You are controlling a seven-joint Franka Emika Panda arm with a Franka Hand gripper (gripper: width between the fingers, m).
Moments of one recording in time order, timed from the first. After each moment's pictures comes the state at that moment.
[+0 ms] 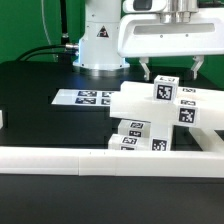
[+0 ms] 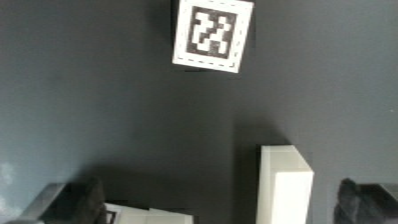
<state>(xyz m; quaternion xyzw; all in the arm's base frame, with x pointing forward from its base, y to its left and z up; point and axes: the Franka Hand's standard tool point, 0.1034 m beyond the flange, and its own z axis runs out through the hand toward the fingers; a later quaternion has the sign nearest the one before) 0.482 0.104 0.086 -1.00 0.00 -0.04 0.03</state>
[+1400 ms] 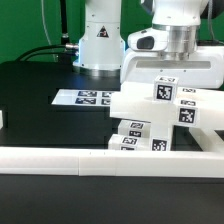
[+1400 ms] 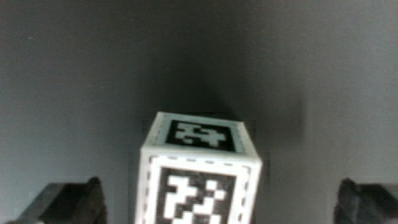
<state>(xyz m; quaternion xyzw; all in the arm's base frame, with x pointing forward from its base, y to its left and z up) 0.449 0.116 0.020 -1.00 0.02 0.01 0.01</state>
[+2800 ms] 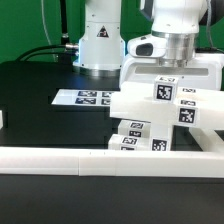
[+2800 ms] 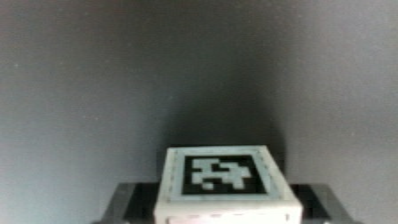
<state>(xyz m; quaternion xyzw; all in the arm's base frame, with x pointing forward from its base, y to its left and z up) 0.442 0.114 0.006 -1.00 0.02 0.01 0.00</state>
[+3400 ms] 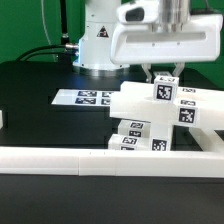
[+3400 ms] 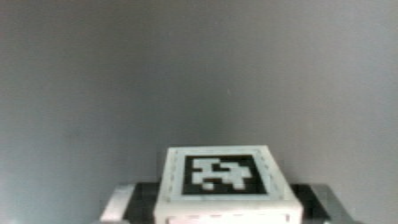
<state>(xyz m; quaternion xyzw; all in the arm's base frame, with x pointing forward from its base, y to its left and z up) 0.471 0.092 0.080 -1.00 0.00 0.03 0.04</state>
